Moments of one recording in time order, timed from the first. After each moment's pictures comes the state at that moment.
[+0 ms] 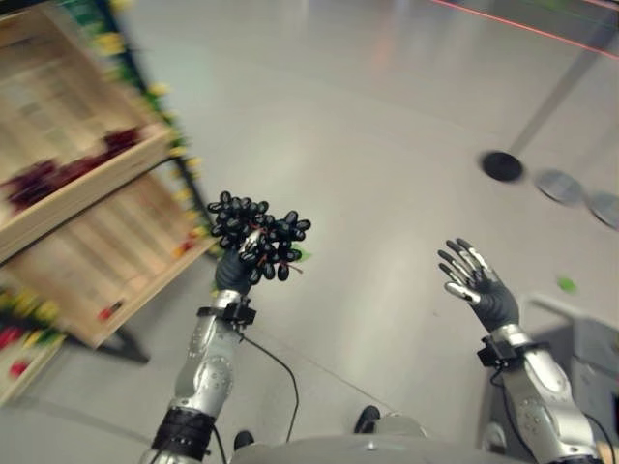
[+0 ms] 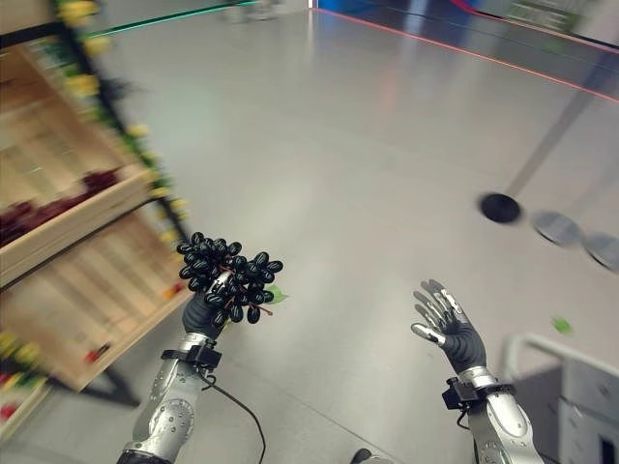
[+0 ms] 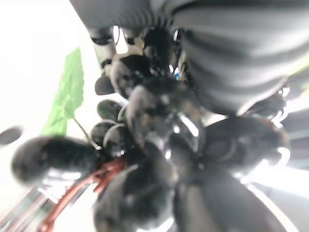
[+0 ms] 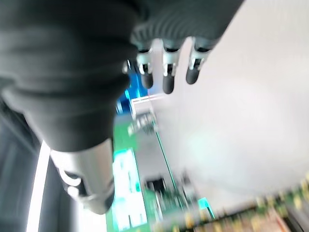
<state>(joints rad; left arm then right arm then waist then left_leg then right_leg) 0.06 0.28 -0.09 0.06 -0.88 -0.21 -0.22 0.21 -0.39 -0.02 -0.01 0.68 -0.19 0.27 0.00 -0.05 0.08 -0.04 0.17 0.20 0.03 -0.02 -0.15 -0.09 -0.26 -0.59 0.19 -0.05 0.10</state>
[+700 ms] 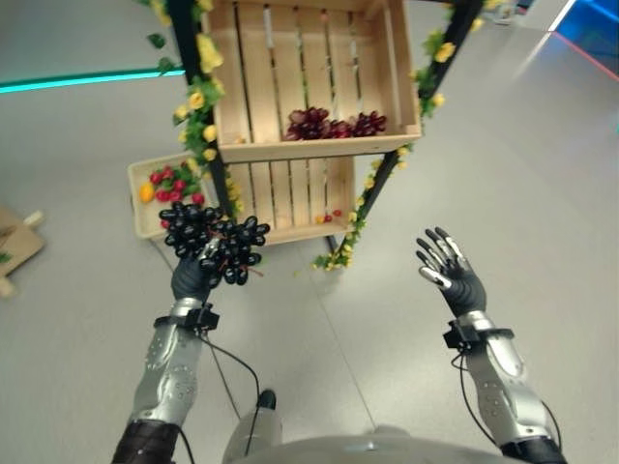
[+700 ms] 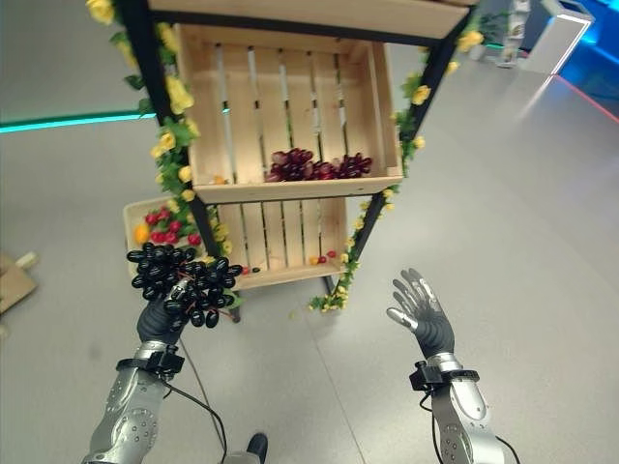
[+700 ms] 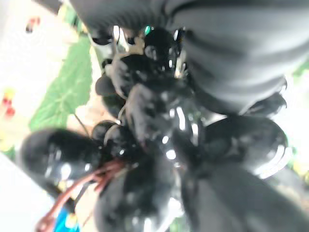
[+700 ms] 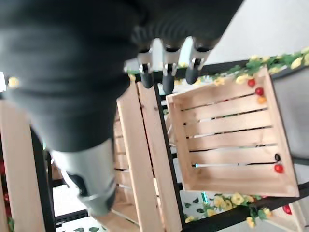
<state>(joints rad) 0.07 0.34 -0.02 0.09 -0.83 -0.23 -0.13 0.13 -0.27 0.00 0.05 0.58 -0.20 0.17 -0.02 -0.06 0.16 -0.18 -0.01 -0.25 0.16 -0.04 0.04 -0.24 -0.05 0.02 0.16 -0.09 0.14</state>
